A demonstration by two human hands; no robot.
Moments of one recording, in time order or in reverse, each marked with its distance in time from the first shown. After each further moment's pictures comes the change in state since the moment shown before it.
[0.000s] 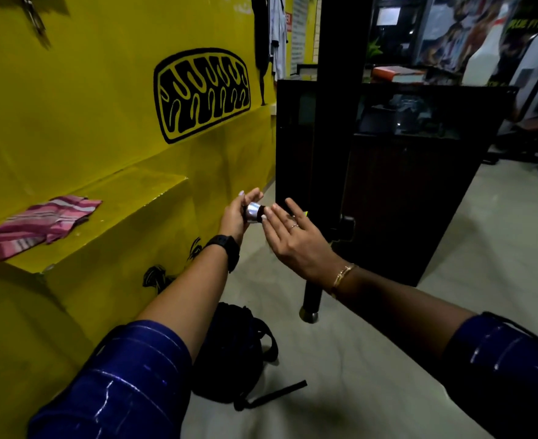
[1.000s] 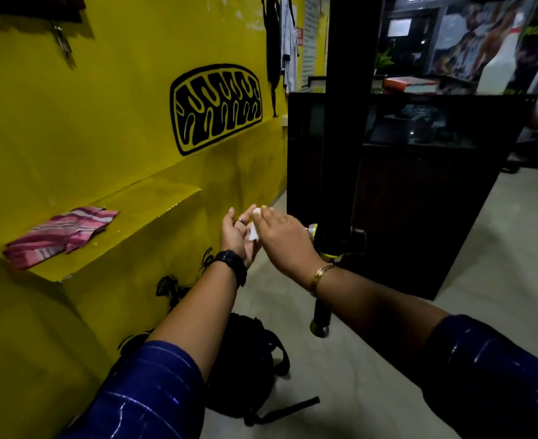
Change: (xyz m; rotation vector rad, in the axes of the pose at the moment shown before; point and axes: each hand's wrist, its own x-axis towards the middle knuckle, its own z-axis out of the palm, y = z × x) left_hand -0.007 0.000 -0.014 -0.409 0.103 -0.171; right_hand 0.058 -0.013 -0.008 0.451 -0.067 0.305
